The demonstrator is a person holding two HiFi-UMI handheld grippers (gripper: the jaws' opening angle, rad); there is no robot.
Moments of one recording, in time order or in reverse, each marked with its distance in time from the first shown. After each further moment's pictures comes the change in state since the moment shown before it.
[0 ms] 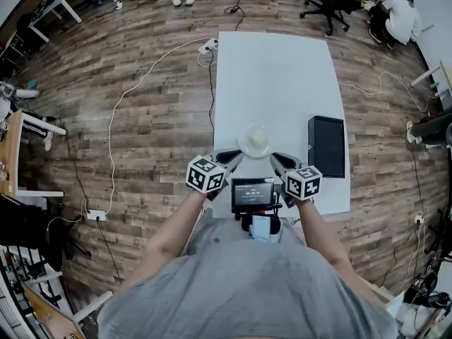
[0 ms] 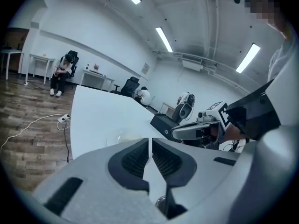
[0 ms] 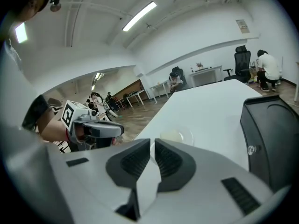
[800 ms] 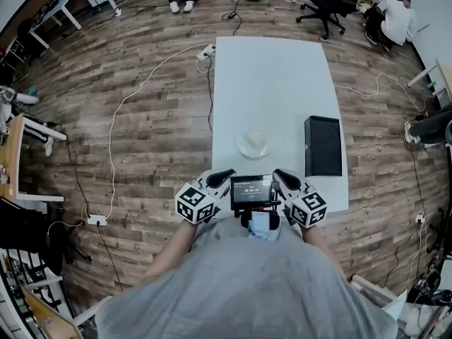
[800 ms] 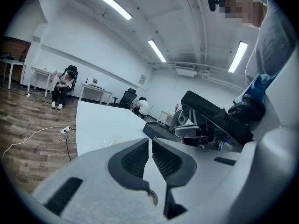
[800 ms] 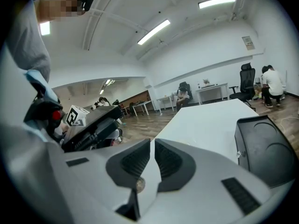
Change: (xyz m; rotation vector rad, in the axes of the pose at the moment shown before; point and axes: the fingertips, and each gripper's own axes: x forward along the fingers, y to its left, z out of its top) left arm -0.067 -0.062 0.002 0.074 -0.133 0.022; right arm -0.073 0.053 0.006 -0.117 -0.165 0.034
